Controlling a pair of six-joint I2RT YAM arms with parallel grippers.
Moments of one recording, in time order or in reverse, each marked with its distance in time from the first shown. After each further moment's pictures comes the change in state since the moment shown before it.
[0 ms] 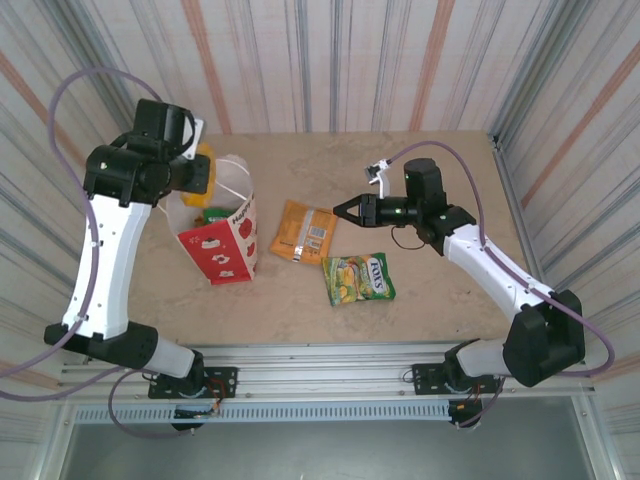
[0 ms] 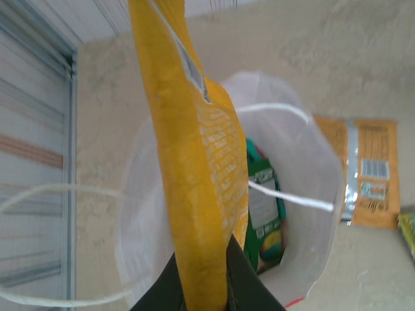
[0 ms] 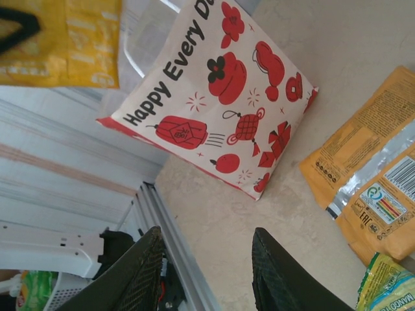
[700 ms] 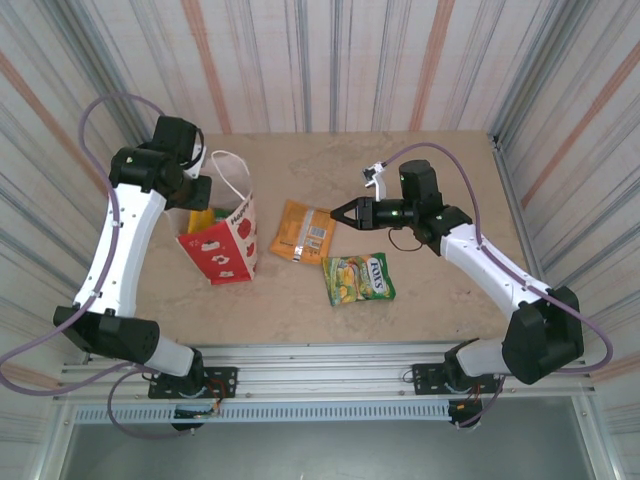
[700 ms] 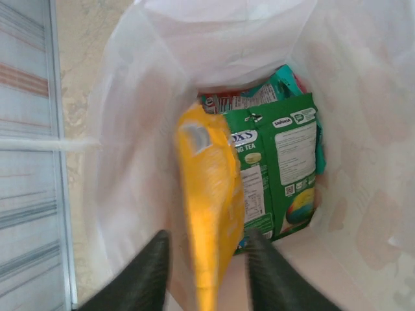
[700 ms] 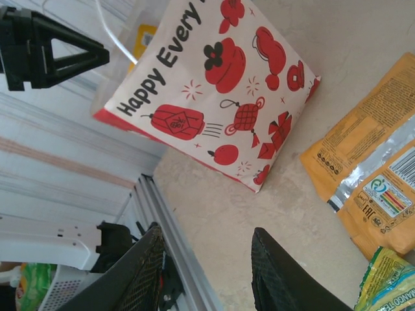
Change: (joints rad) left arm 0.079 0.019 -0.224 0.032 0.004 -0.016; right arm 0.016 0.014 0.000 -0.013 0.004 -0.015
